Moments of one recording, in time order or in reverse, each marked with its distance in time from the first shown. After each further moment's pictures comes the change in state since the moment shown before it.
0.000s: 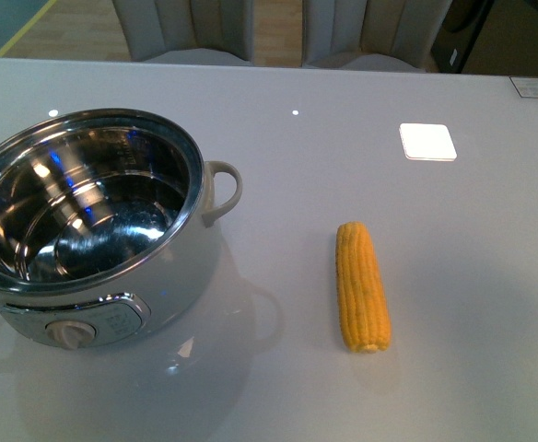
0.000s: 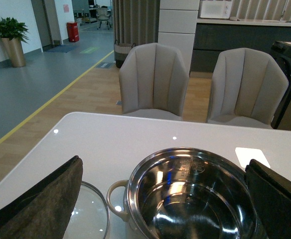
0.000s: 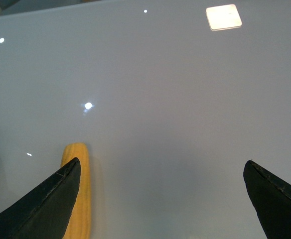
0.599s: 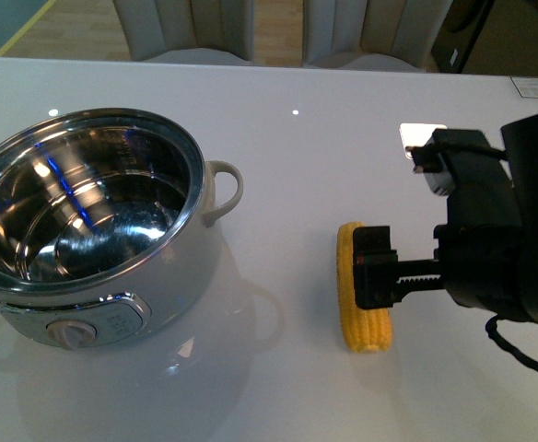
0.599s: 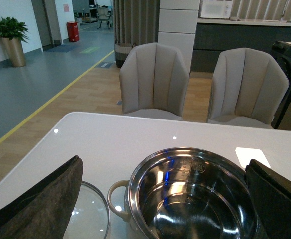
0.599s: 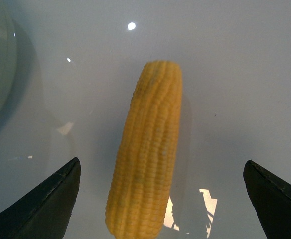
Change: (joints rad) left arm 0.000 0.000 0.000 0.000 0.000 0.000; right arm 0.231 0.680 0.212 0.192 -0.130 0.007
